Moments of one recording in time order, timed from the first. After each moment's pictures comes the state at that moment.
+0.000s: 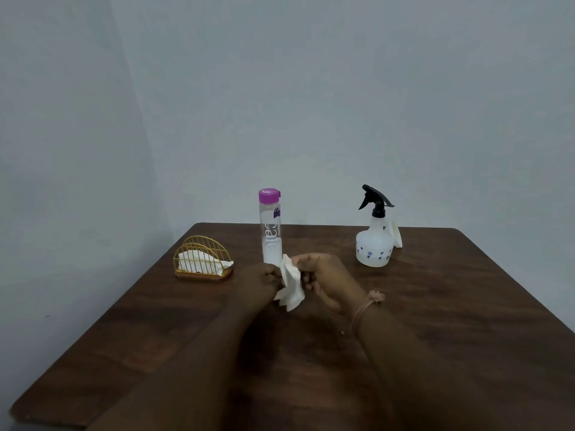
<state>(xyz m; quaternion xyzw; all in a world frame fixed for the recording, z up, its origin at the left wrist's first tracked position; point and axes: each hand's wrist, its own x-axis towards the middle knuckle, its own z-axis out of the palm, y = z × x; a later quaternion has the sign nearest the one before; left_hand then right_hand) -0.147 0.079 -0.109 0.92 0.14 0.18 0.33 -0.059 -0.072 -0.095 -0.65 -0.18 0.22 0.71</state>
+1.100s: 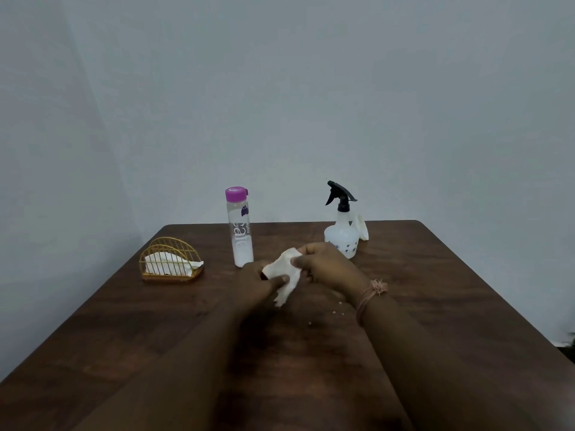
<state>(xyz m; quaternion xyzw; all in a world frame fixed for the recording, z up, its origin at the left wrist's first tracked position) -0.140 0.018 -0.098 0.85 0.12 0.12 0.50 -0.053 -0.142 -0.074 -0.77 -0.23 0.14 0.58</state>
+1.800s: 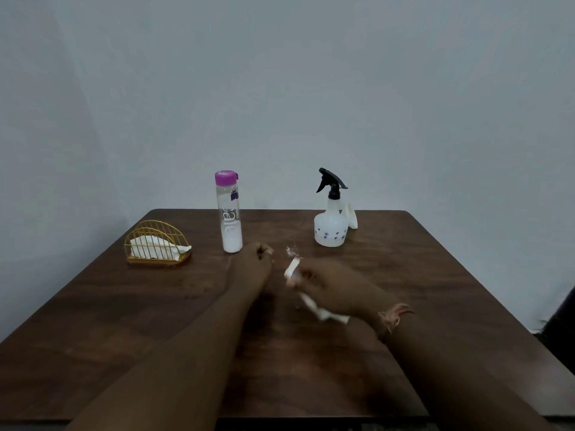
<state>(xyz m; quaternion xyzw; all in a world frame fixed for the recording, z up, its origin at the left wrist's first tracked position) -0.113 0.007 -0.120 0.84 0.20 0.23 0.45 -0.095 -0.196 -0.081 -0.84 -0.45 -0.01 0.29</state>
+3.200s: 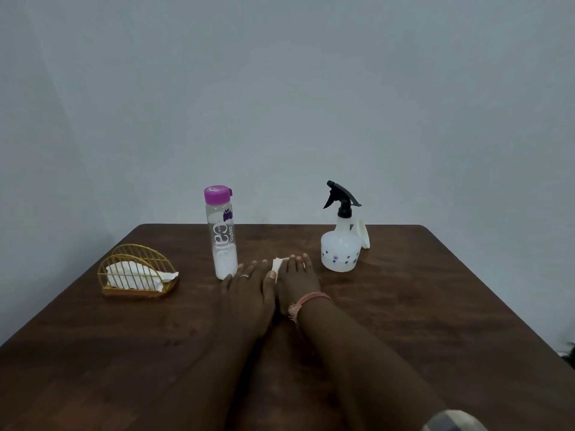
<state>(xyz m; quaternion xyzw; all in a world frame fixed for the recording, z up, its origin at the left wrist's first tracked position) -0.076 0.028 -0.162 0.93 0.16 0.26 0.19 0.021 -0.065 -0.153 -0.95 -0.30 0.01 0.00</state>
